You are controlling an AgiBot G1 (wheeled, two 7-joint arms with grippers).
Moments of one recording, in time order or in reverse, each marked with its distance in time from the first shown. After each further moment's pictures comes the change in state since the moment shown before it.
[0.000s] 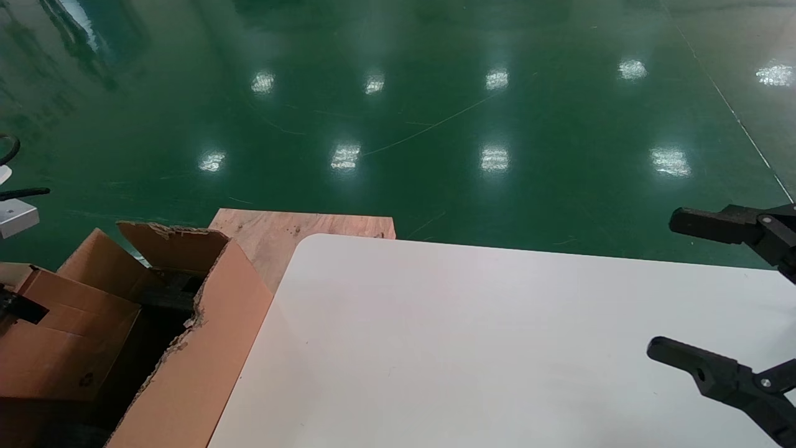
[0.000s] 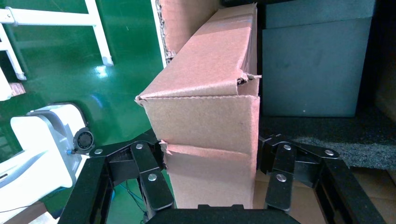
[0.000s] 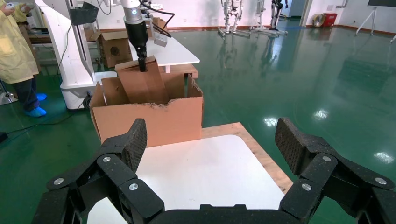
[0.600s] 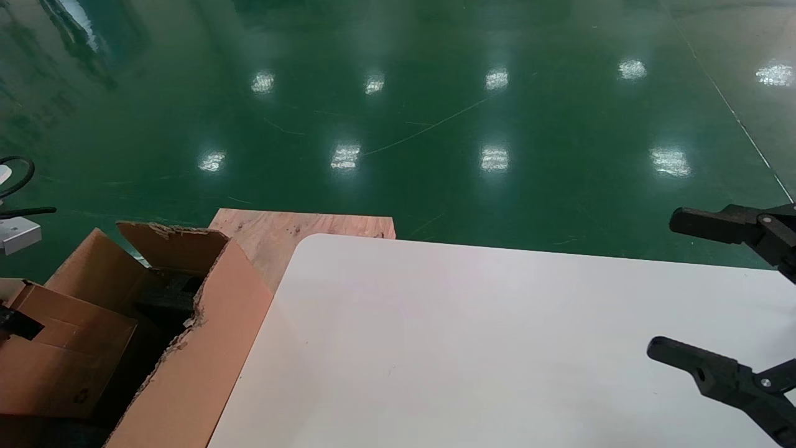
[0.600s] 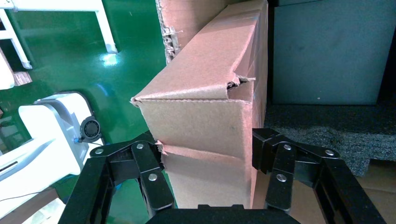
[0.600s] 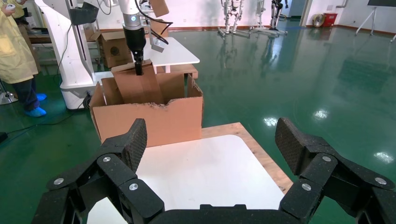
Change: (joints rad) left arm 0.051 0.003 0.019 -0.004 0.014 -0.022 -0.021; right arm 0.000 0.000 0.000 0.000 0.000 0.000 0.000
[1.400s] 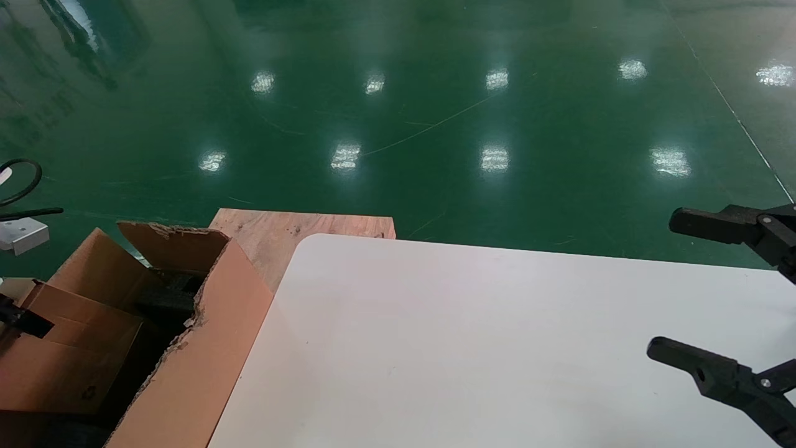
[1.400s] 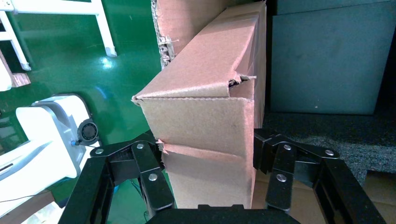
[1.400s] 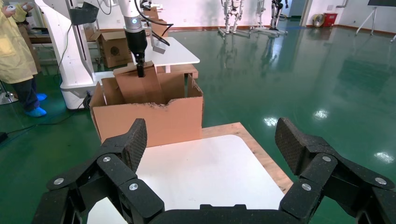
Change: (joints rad) left arm 0.025 -0.010 0.001 -0.038 0.000 -0.034 -0.049; right arm 0.000 0.000 0.000 0.000 0.000 0.000 0.000
